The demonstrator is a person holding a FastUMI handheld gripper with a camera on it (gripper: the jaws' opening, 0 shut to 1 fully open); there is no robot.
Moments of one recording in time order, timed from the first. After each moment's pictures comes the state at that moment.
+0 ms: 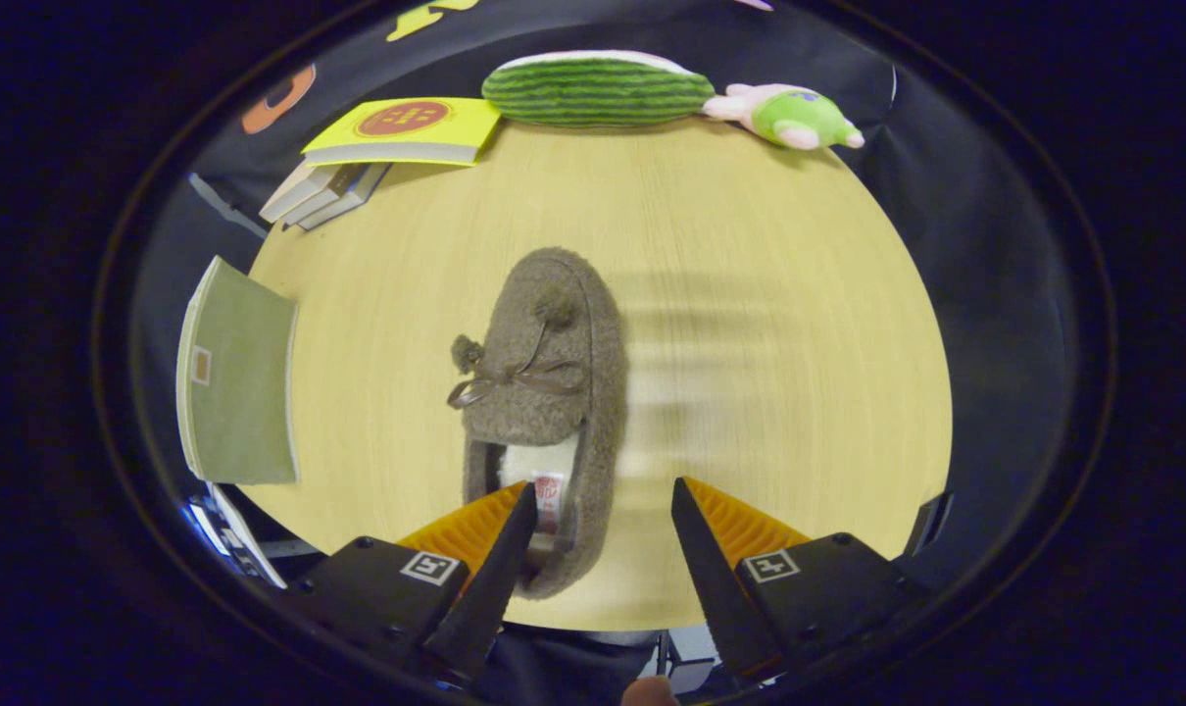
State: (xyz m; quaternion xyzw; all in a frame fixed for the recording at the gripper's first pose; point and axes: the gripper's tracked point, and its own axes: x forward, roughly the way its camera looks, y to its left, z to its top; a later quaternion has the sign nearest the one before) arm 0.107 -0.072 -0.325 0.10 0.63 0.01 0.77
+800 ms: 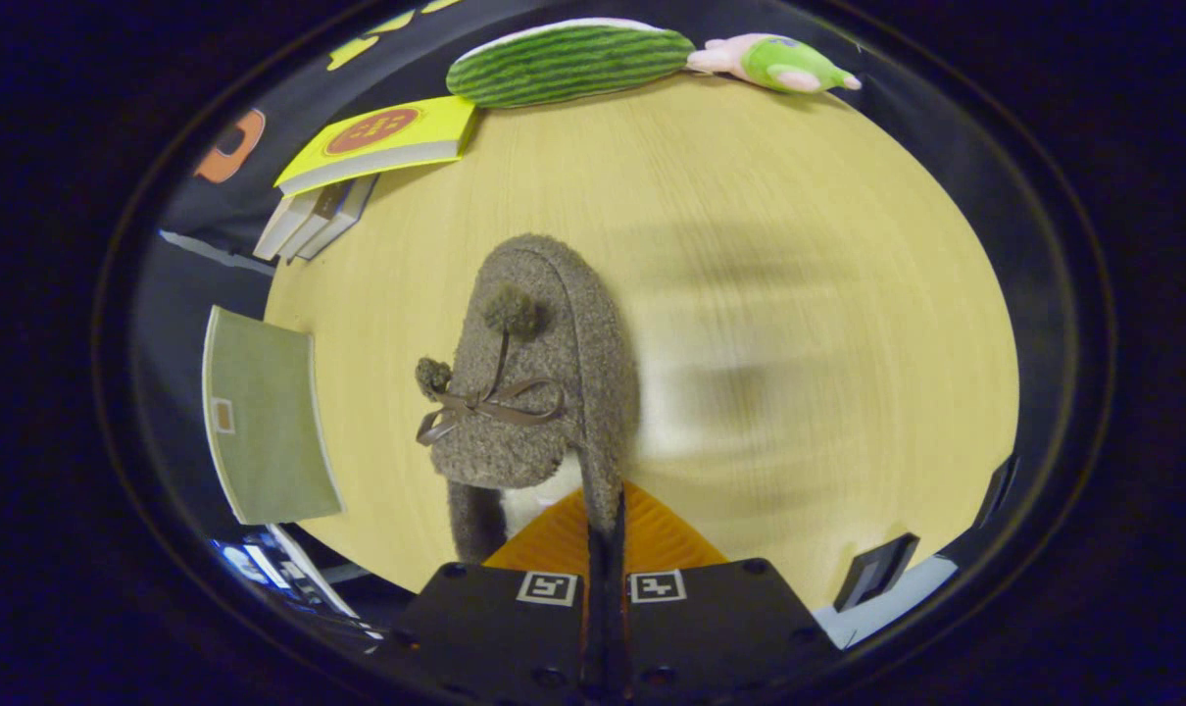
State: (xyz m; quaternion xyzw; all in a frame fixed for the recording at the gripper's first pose) arm 0.105 -0.028 -0.334 0.21 0.64 0.03 0.74
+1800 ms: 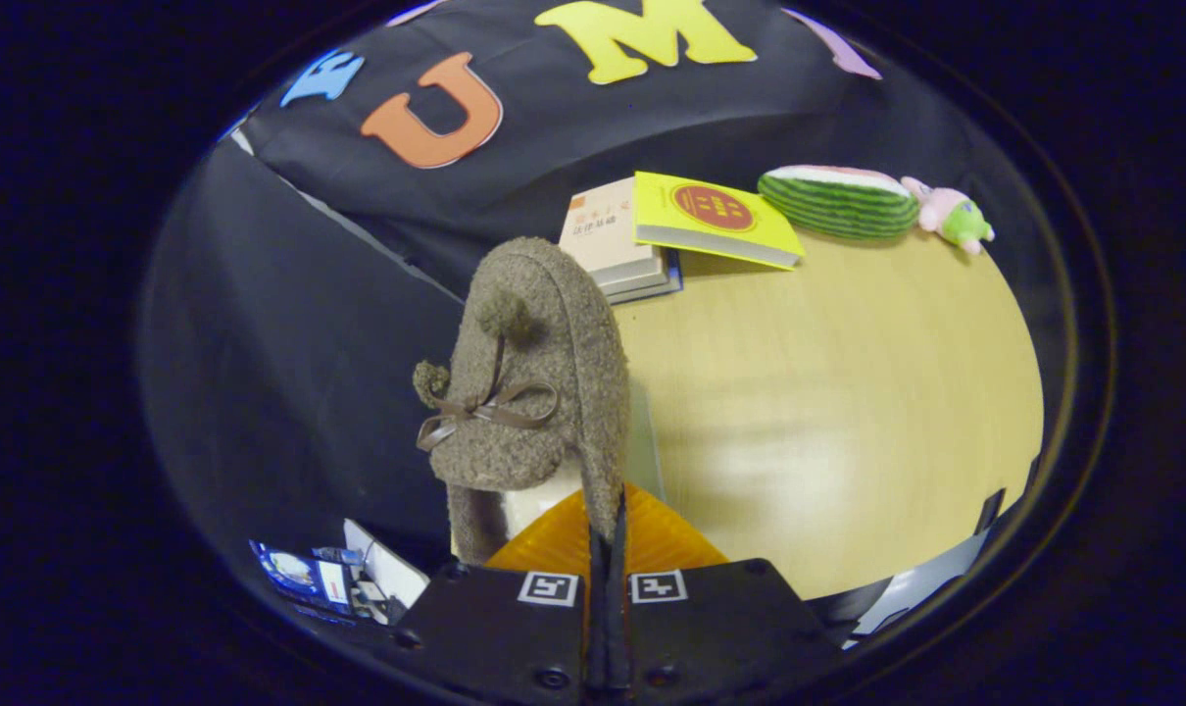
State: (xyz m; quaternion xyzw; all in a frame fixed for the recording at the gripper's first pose) arm 0.143 0.286 -0.091 0.19 0.51 0.13 0.83
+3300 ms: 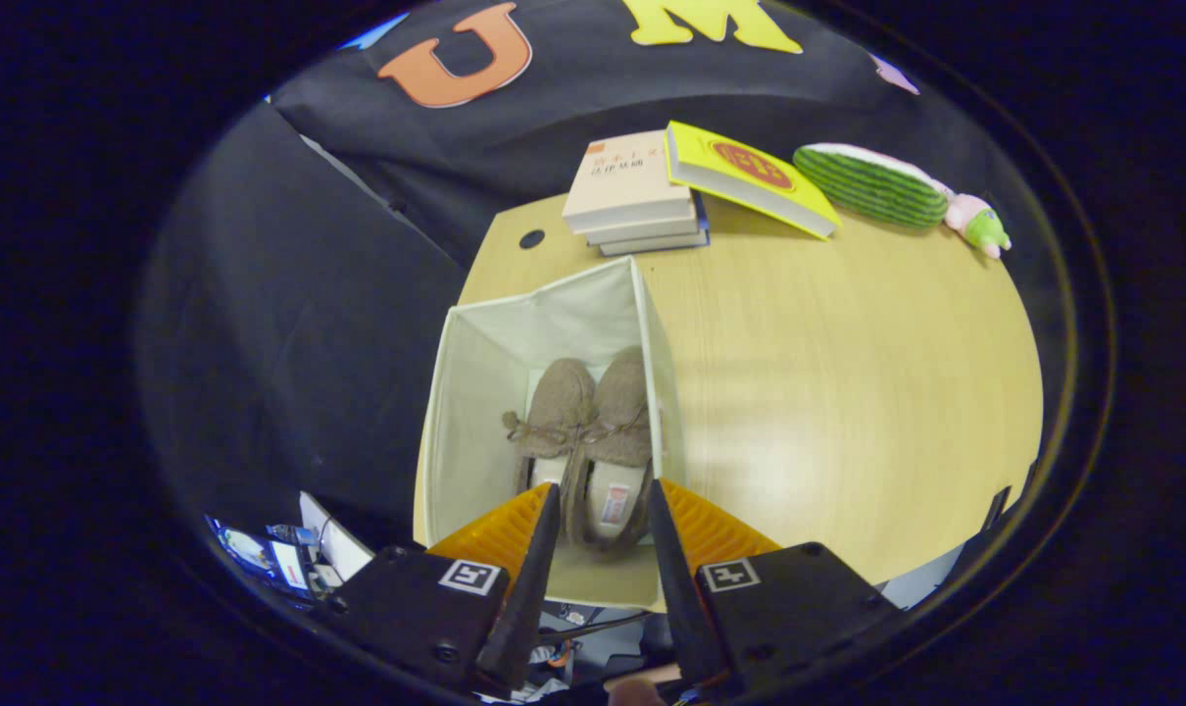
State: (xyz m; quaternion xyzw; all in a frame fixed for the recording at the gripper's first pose) arm 0.138 0.320 -0.148 0.14 0.52 0.12 0.83
